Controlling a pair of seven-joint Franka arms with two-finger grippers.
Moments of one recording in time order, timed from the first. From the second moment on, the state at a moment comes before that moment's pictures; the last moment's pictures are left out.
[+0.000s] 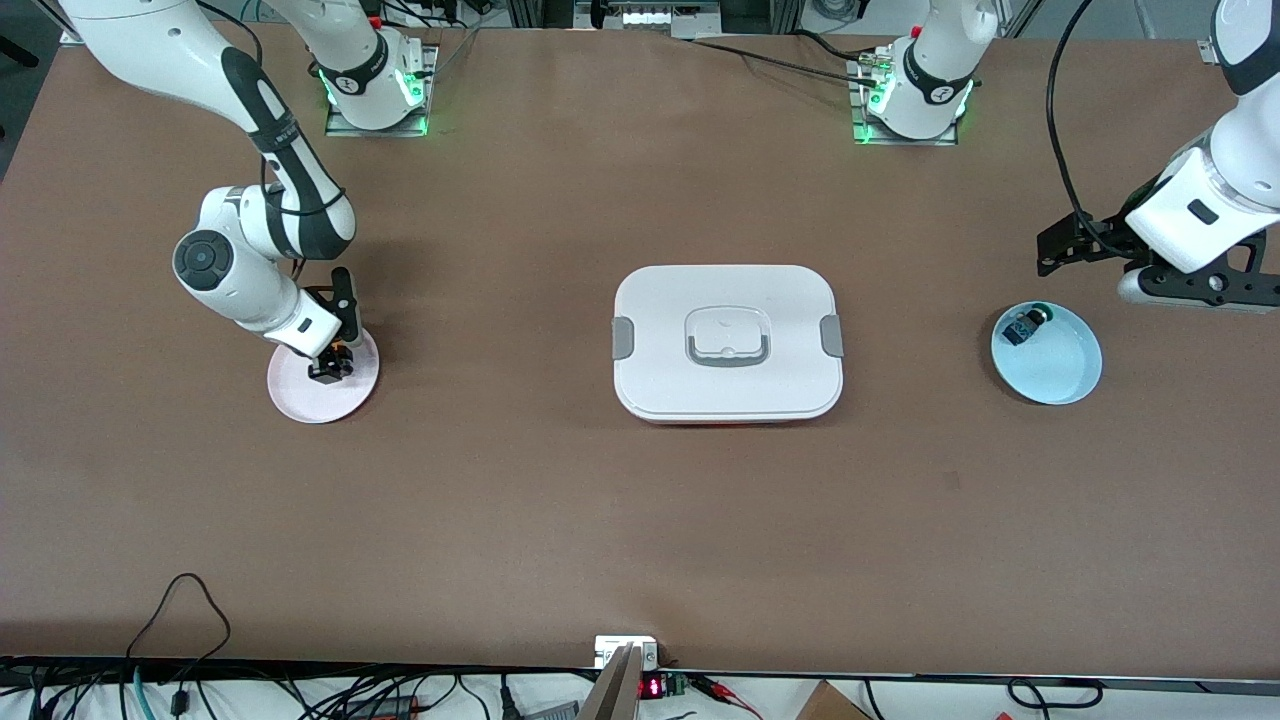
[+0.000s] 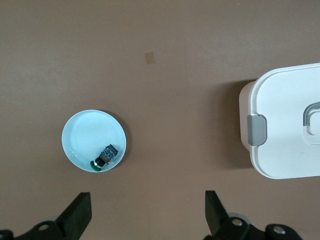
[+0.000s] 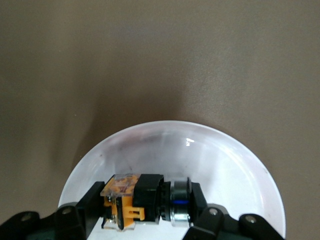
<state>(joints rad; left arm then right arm) -0.01 0.04 -0.06 -1.64 0.01 1.61 0.01 0.03 0.37 0.01 -2.27 -0.05 2.65 -1.77</state>
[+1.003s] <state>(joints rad) -0.01 0.05 -0.05 -1.64 -0.10 1.61 0.00 0.03 0.21 0.20 -2.07 0.37 2.19 -1.62</state>
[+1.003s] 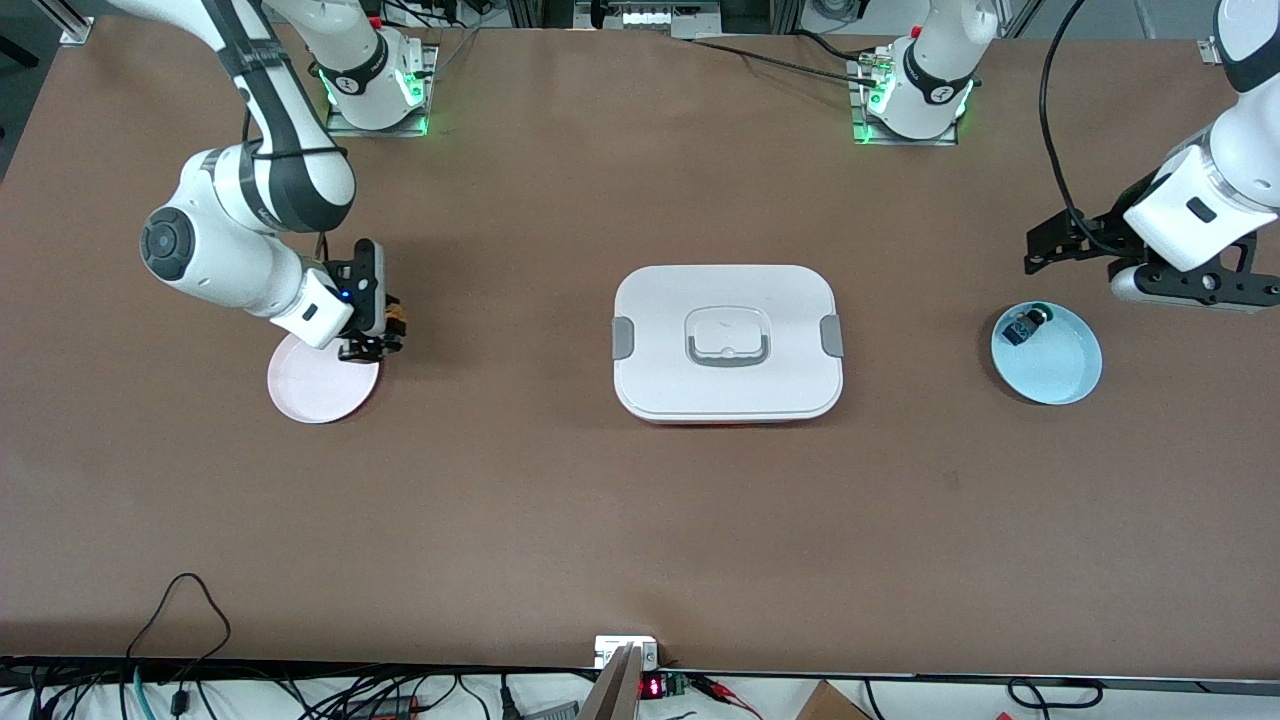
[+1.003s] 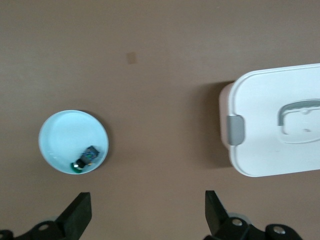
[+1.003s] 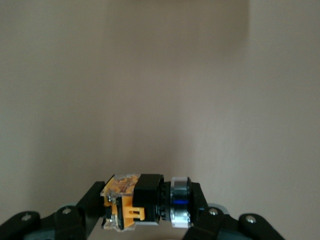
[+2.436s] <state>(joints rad) 0.01 0.28 -0.27 -1.89 -1.35 1.68 0.01 0.24 0.27 0.53 -1.84 1.45 2.54 -1.31</state>
